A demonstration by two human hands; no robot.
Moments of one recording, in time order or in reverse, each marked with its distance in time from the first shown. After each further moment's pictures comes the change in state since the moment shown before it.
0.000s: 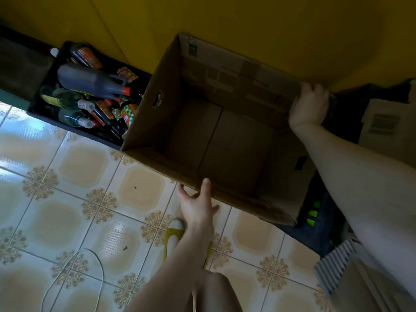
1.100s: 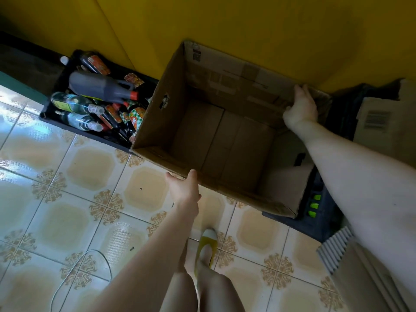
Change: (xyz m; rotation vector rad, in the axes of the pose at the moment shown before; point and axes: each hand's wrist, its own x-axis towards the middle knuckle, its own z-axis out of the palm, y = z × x) left_hand 0.015 0.044 -0.022 0.221 0.081 0.038; right_hand -0.014 -0.011 -0.011 0.193 -0.245 0.089
